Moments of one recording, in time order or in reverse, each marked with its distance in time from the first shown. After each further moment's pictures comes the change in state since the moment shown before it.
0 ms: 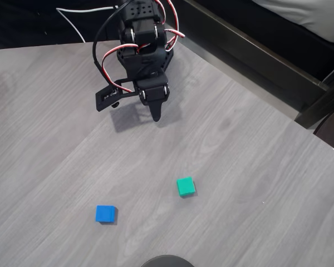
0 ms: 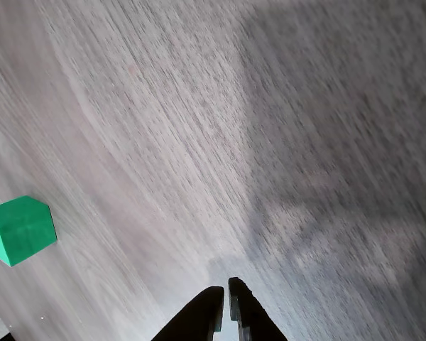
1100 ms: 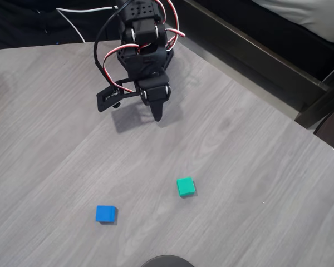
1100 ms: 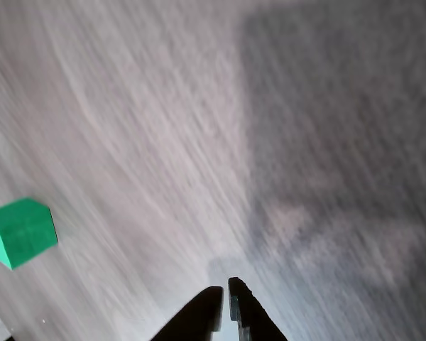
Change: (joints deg) arm 0.5 0.0 0.0 0.0 -0.2
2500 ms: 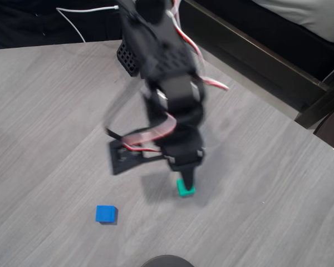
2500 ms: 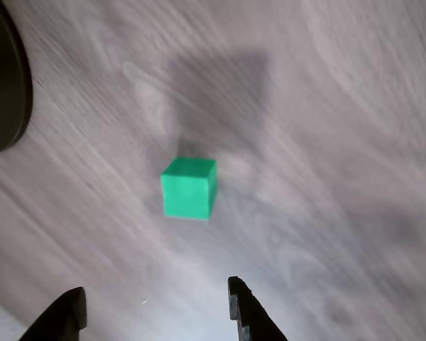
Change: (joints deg) arm -8.5 -99.6 -92.1 7.6 11.2
